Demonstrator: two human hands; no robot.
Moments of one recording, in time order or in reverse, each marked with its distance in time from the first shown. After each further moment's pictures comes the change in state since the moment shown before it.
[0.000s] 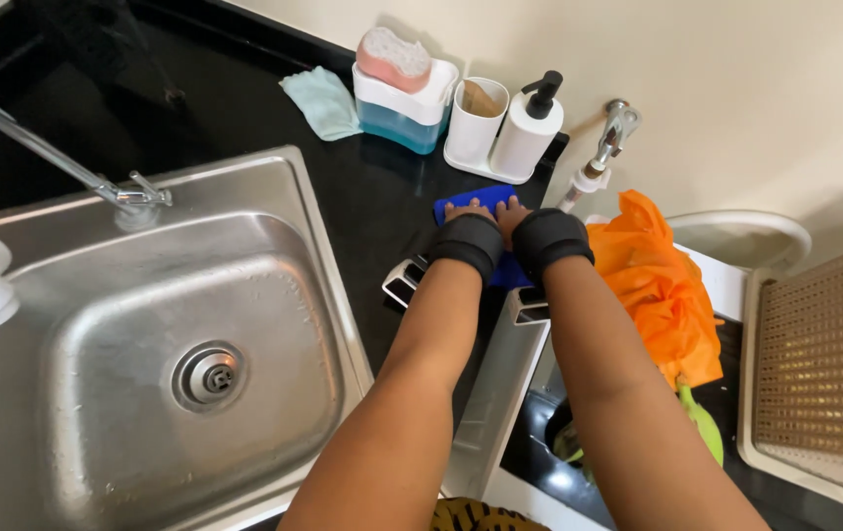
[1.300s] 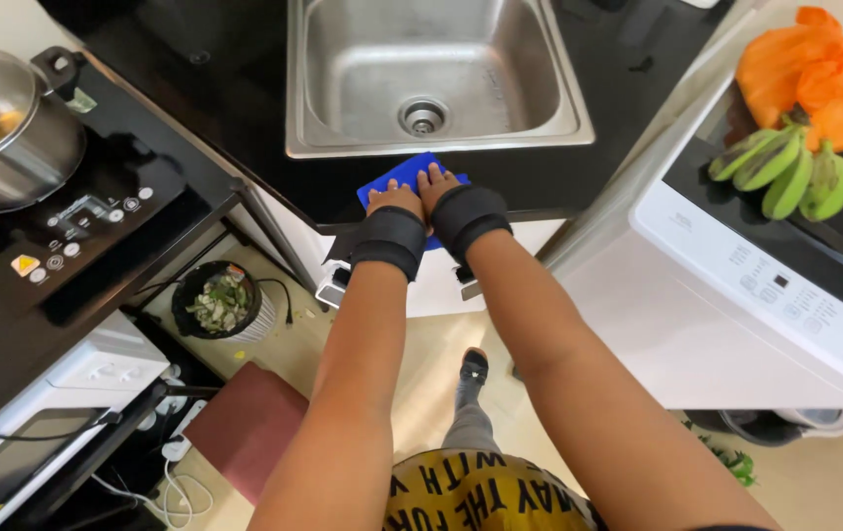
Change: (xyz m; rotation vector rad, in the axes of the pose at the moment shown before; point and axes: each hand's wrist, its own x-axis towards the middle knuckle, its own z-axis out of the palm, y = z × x) left_hand -0.602 -0.359 0.259 0.027 0.299 -0.266; right_hand -0.418 -0.669 -0.006 -0.014 0.182 -0.302
